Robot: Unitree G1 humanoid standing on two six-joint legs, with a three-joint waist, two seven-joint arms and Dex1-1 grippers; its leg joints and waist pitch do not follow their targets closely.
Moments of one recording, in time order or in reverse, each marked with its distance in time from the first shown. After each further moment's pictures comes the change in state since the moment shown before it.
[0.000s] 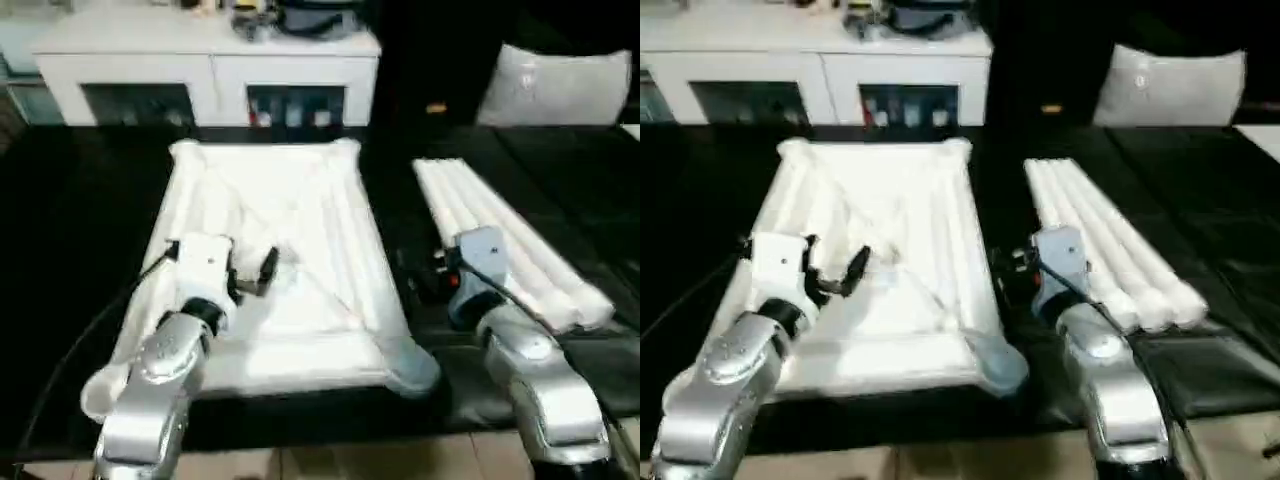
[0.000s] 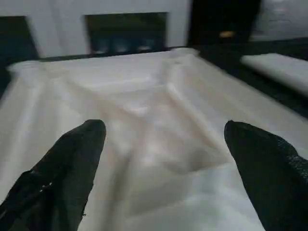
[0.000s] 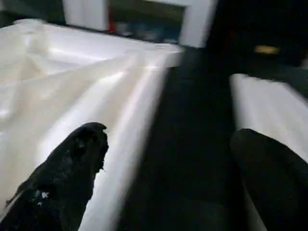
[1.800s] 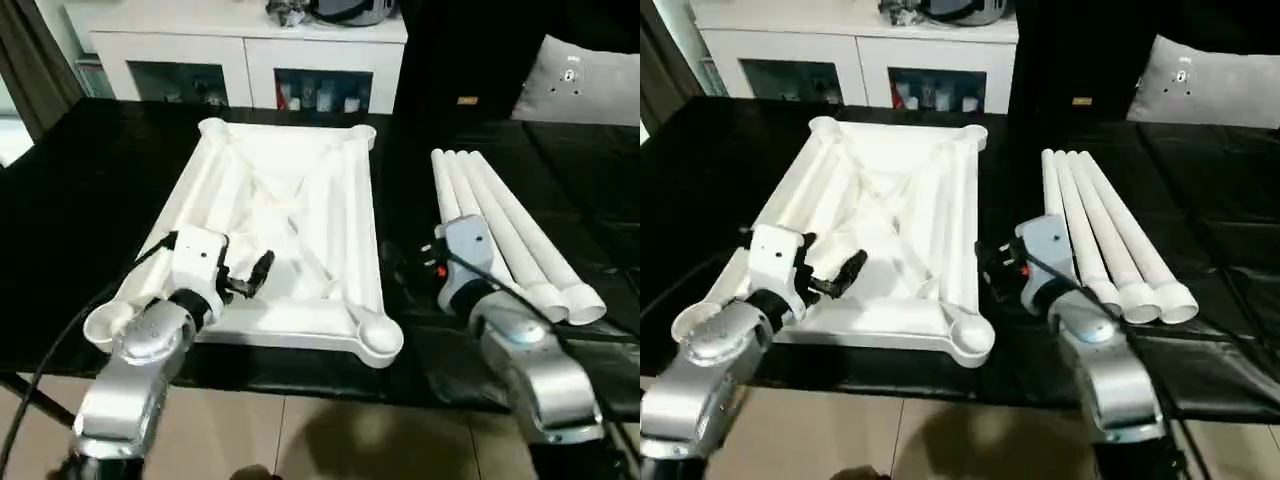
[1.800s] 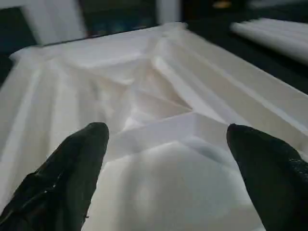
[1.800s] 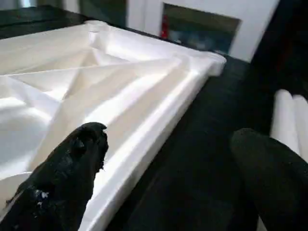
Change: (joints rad) left arm -0.090 0.166 -0.014 0.111 -0.031 -0.013 -0.229; right arm -0.072 -0.077 0.000 0.065 0.011 -0.049 0.137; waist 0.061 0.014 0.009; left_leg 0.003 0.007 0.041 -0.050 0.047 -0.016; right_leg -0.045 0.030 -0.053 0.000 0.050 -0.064
